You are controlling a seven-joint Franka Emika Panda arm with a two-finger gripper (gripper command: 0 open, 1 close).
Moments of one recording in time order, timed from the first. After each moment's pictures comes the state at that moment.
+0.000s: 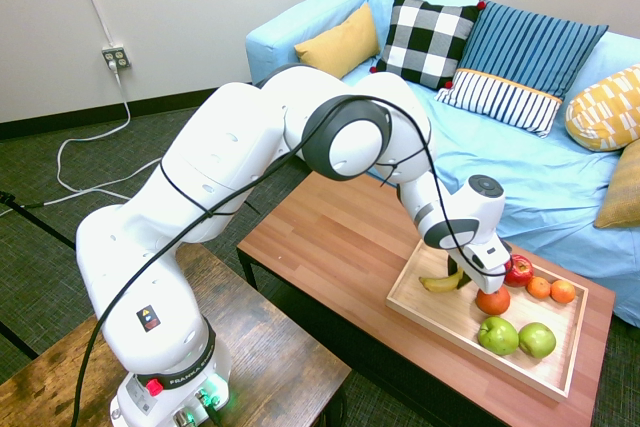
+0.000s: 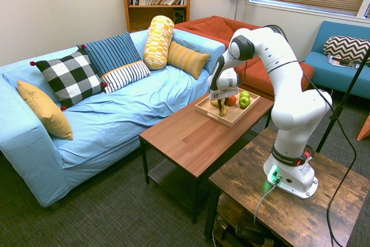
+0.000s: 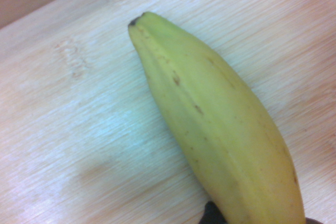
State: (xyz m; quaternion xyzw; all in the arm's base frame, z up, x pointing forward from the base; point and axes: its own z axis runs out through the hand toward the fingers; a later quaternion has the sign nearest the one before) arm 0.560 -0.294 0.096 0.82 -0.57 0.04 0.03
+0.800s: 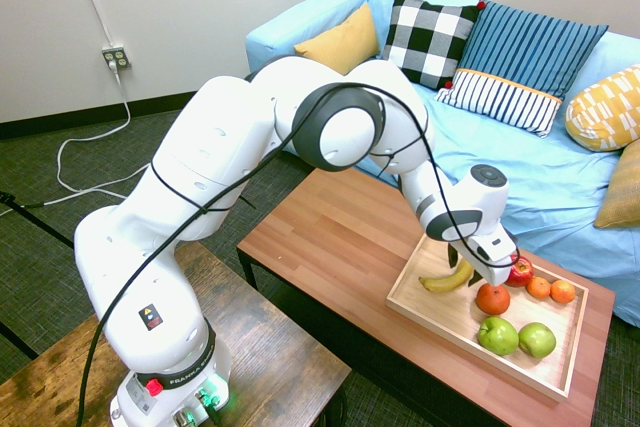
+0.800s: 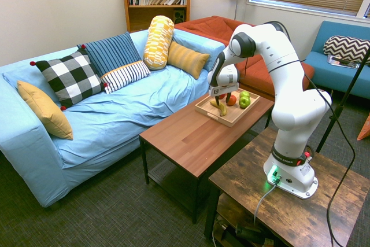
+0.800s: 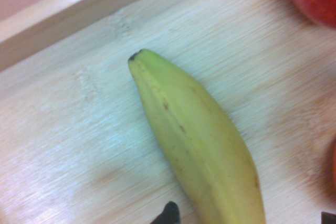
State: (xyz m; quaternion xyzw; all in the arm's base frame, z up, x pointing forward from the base) arm 0.561 -0.295 0.143 0.82 -0.56 0.07 0.03
